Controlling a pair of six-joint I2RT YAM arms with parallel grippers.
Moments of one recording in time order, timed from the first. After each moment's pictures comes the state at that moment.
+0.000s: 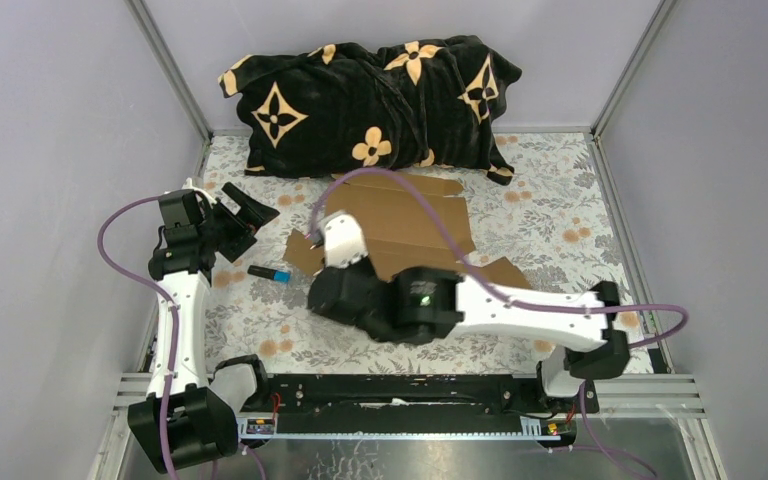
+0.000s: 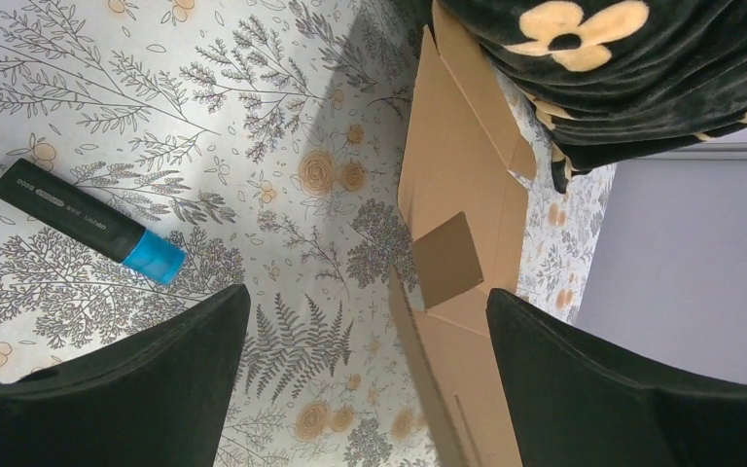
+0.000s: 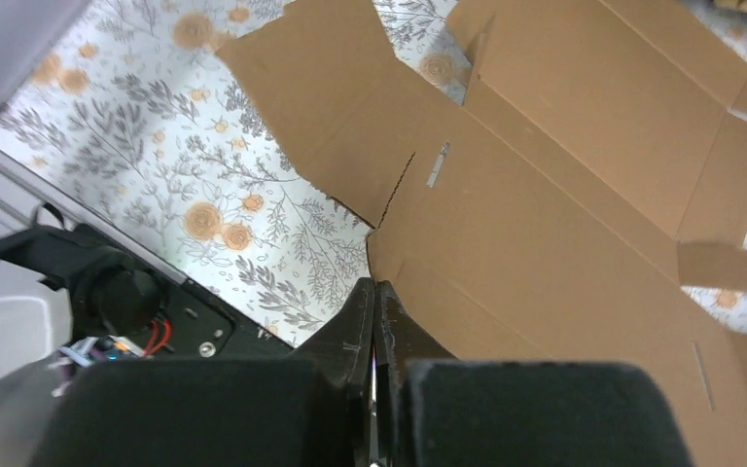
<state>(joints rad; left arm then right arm) 0.27 1.00 0.91 -0.56 0.45 -0.68 1.53 1.73 1.84 -0.92 0.80 0.57</state>
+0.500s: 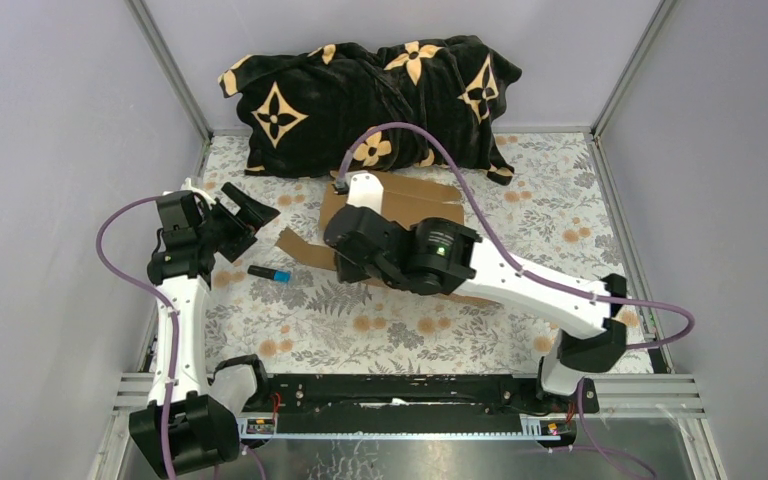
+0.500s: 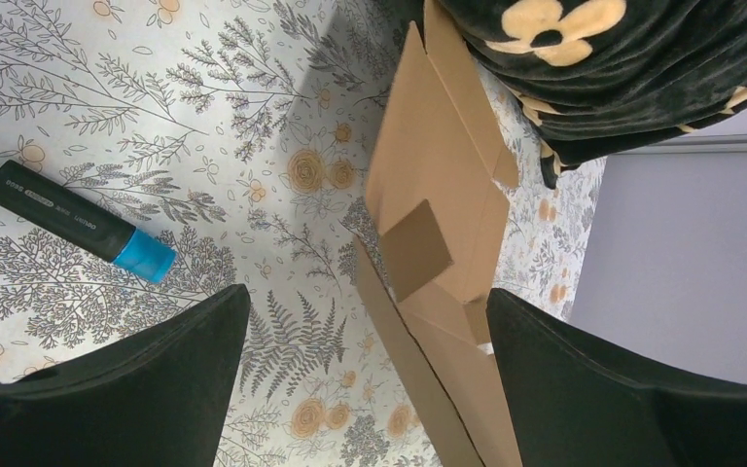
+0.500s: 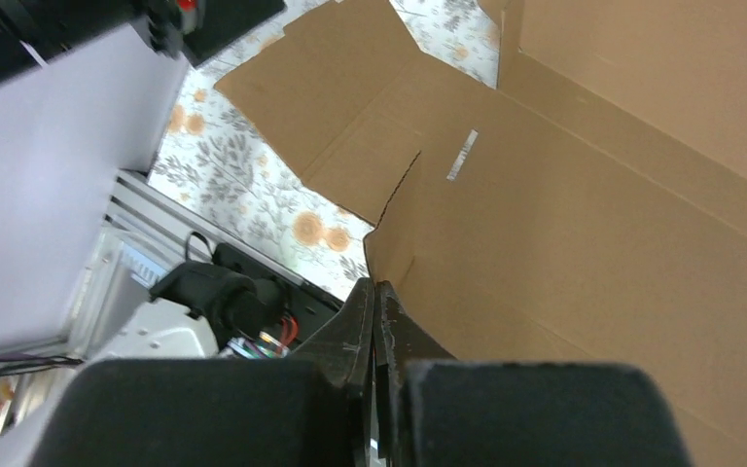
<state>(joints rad) 0.27 0.98 0.91 -0.56 0.47 -0.68 1.31 1.68 1.96 -1.01 0.46 0.79</state>
